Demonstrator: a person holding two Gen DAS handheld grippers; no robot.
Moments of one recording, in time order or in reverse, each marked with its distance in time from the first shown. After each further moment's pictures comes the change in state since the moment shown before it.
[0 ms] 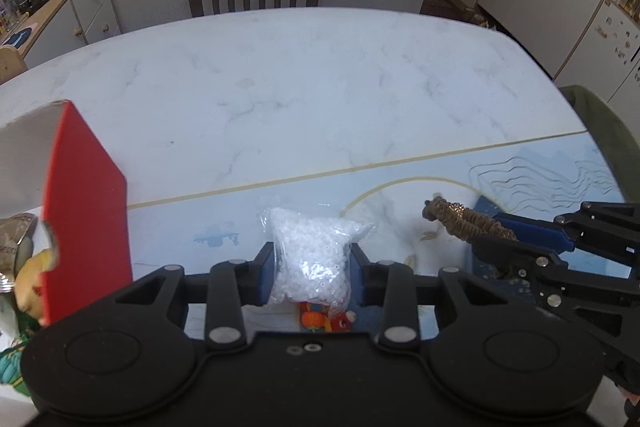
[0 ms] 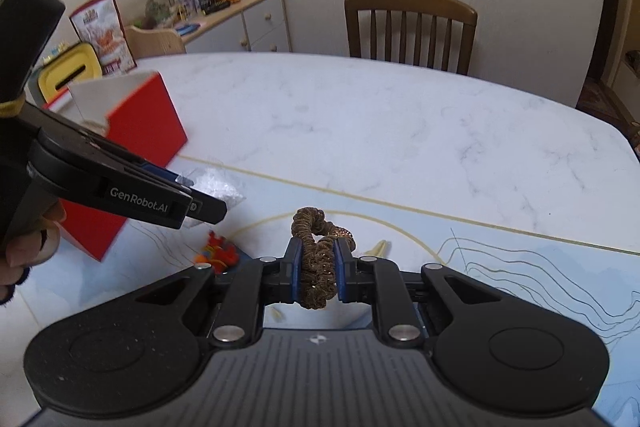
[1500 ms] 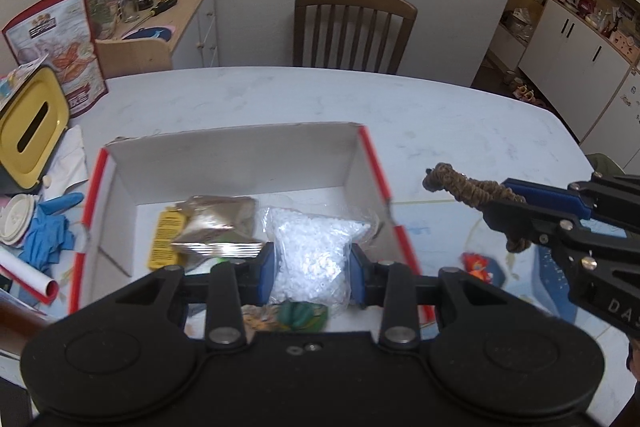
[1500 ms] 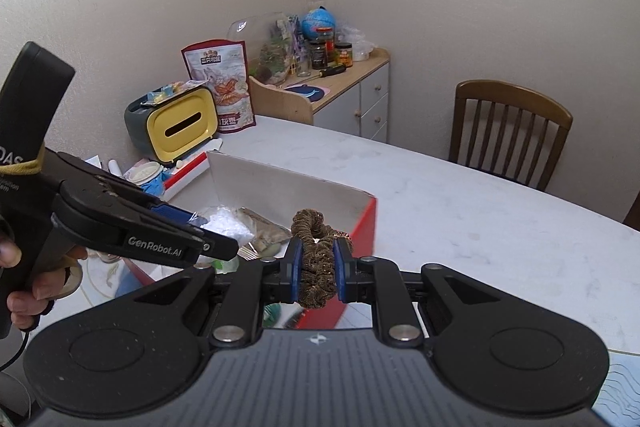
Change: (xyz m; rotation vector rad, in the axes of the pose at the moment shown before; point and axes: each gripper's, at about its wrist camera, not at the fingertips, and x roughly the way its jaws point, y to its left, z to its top) left arm -0.137 0.187 -0.042 -0.121 -0.125 0.070; right arm -0.020 0.221 0.093 -0.152 -0.131 0.125
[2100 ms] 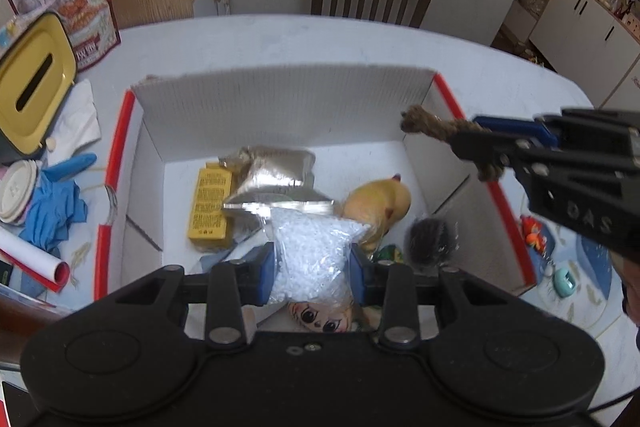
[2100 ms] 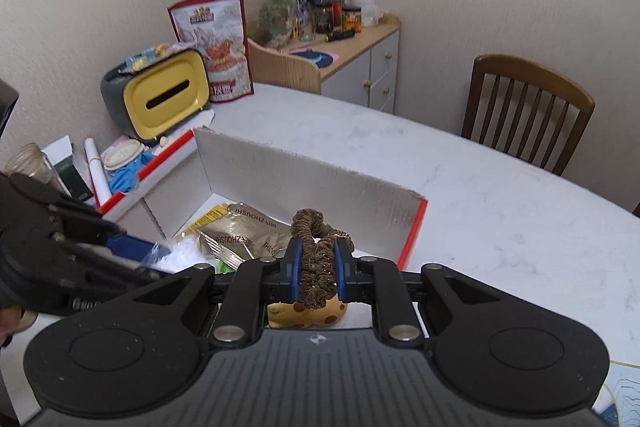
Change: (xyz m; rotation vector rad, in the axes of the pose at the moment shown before) left arm 0.044 0.059 -0.017 0.001 0.122 -0.009; right arm 0.100 0.025 0.017 -0.011 0.107 -0.025
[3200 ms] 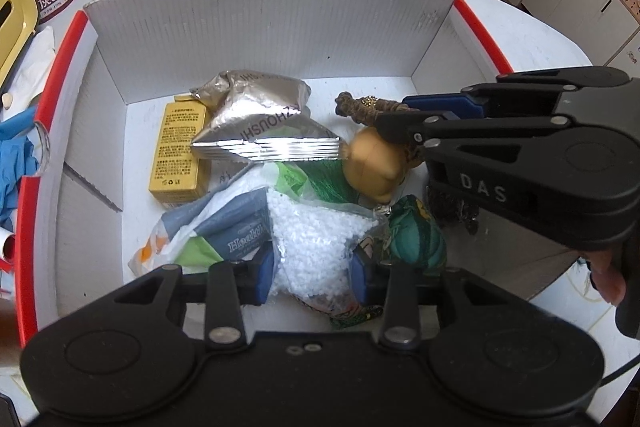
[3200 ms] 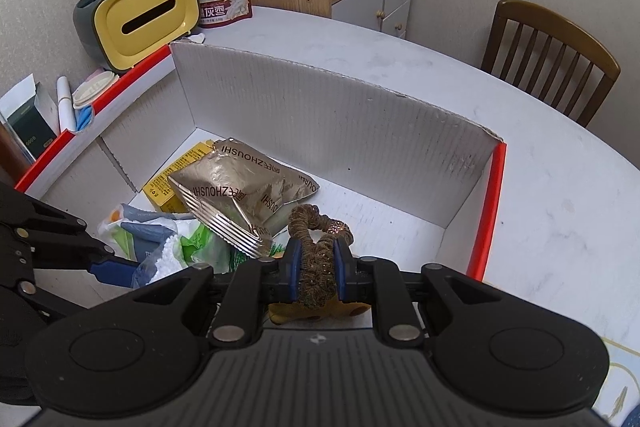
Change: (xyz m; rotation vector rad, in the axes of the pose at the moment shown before) left arm 0.051 0.011 -0.017 0.002 0.134 -0.055; right arm 0.086 0.019 -0.012 -0.021 0.188 -0.016
